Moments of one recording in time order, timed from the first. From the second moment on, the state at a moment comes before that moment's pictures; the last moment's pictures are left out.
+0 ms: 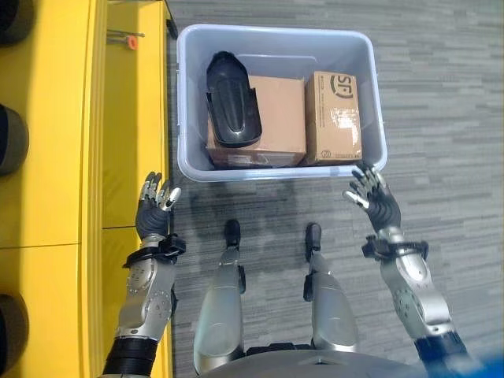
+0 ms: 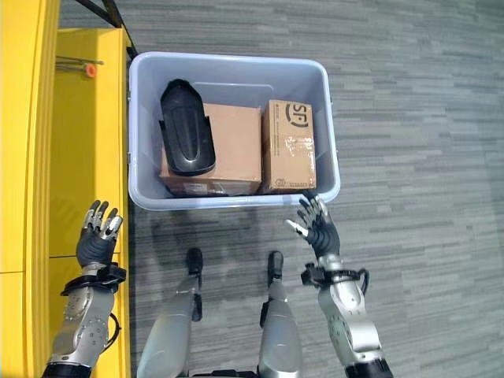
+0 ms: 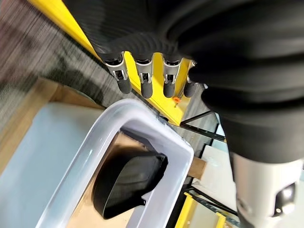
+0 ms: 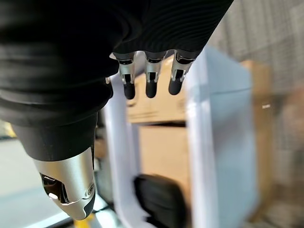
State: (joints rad) left arm 0.11 0.30 0.03 0.01 -0.68 -0.22 0.18; right arm 0.12 -0.29 0.12 -0.08 0.47 -0.10 -0.04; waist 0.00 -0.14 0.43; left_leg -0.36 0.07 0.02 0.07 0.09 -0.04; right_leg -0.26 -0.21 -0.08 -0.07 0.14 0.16
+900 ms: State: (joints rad) left arm -0.17 0.31 -0.01 -0.10 -0.61 -0.28 0.30; right arm 0.07 -0.33 0.09 -0.10 0.45 -0.15 -0.08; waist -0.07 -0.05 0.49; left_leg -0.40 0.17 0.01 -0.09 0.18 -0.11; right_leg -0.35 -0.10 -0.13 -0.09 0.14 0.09
